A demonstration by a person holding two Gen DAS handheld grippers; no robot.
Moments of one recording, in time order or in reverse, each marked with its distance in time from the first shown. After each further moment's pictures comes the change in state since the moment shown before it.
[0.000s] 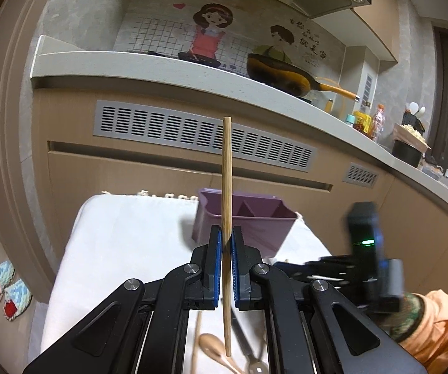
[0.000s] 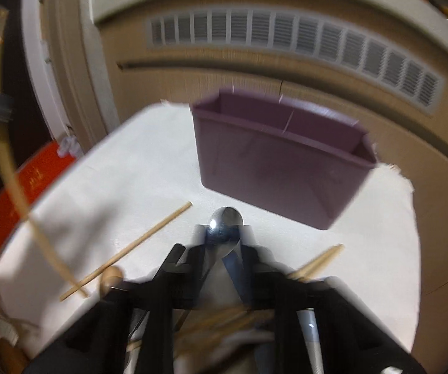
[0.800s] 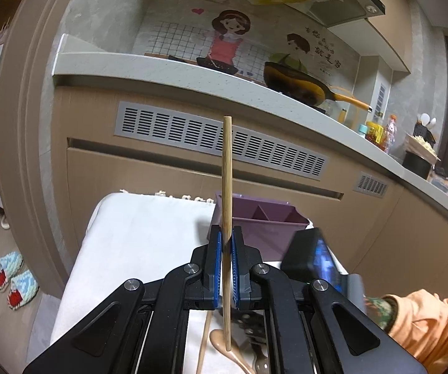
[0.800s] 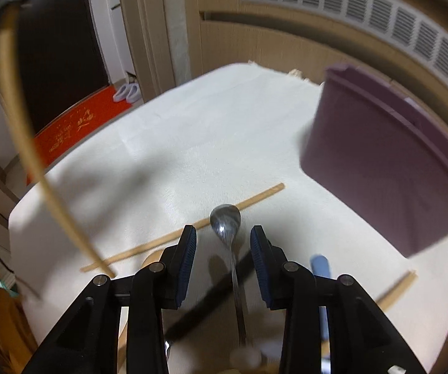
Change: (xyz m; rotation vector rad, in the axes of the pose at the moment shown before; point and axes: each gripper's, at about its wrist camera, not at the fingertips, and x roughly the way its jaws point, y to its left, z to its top) left arm -0.018 0.018 -0.005 -0.054 -0.023 0.059; right arm 0.078 0.068 0.008 -0.250 0.187 0.239
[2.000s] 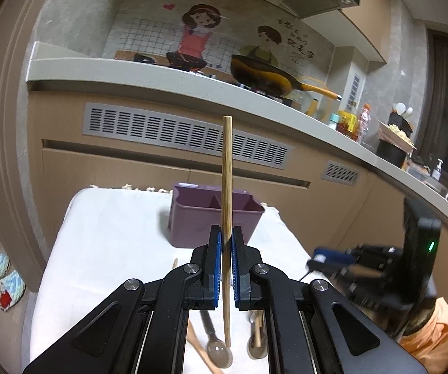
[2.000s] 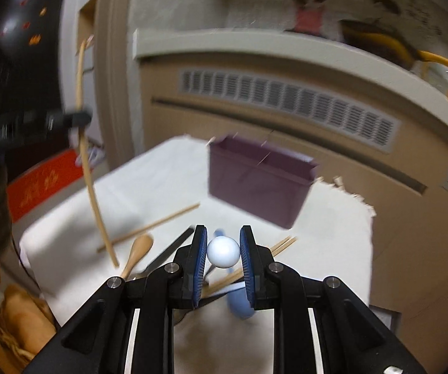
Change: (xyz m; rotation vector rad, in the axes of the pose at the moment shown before) left arm -0.023 -0.057 0.001 0.046 0.043 -0.105; right arm -0.202 -0.014 -0.082 0.137 -0.357 -0.263
